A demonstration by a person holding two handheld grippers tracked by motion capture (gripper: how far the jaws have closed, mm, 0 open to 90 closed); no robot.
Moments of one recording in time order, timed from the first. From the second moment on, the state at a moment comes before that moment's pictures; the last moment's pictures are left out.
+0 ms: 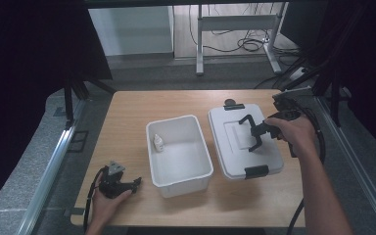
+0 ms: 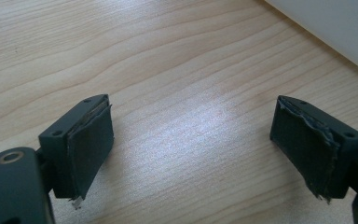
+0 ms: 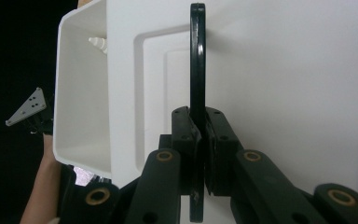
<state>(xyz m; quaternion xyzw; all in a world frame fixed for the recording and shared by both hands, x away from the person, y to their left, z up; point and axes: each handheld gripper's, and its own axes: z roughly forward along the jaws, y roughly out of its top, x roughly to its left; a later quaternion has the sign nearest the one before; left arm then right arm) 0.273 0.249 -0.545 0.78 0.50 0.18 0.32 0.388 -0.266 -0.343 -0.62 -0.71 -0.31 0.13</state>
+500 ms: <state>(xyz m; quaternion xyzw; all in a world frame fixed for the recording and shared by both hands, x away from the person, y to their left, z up) 0.273 0.249 -0.545 0.78 0.50 0.18 0.32 0.386 -0.257 -0.337 -0.61 -0.72 -0.31 0.14</state>
